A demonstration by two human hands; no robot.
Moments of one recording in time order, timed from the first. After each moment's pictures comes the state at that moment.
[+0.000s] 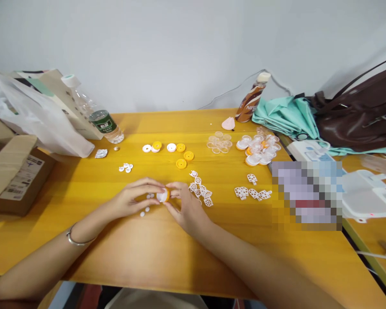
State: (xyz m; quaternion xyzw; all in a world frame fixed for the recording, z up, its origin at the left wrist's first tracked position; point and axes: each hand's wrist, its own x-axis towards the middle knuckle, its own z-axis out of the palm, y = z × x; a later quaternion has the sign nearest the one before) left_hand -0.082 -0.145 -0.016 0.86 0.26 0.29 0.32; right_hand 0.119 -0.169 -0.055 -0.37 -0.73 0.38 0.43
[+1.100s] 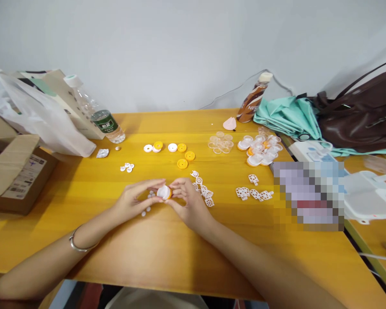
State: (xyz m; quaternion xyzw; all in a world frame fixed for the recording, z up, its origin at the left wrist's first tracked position) left_hand -0.073 -0.158 -0.021 0.81 0.37 0.34 0.29; right_hand 0.118 -0.164 -0.048 -0.34 -0.62 0.54 0.46
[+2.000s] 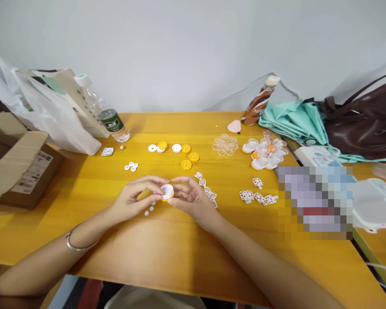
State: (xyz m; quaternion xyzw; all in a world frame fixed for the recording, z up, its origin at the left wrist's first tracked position) left_hand -0.070 -0.162 0.002 0.77 0.35 0.39 0.37; right_hand 0.122 -0.158 -0.028 -0.28 -0.47 0.73 0.41
